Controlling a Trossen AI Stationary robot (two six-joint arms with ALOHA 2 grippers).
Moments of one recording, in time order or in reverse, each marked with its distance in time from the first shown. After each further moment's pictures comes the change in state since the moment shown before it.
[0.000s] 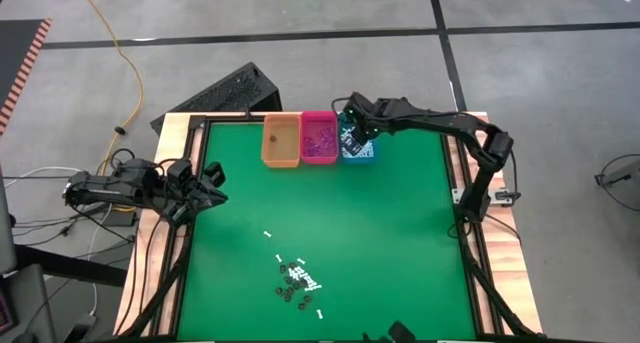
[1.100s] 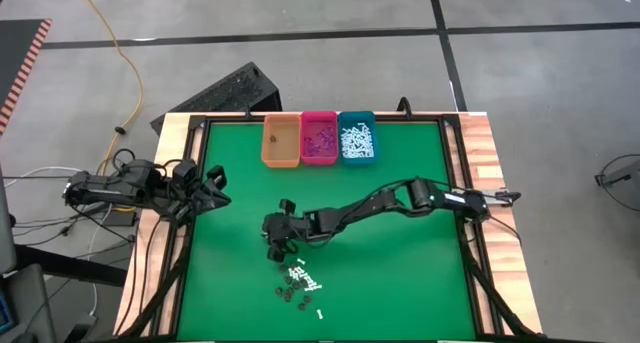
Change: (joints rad) left arm 0.000 0.001 0.000 -0.055 0.000 -0.074; right arm 0.708 0.646 0.416 0.742 0.119 0.053
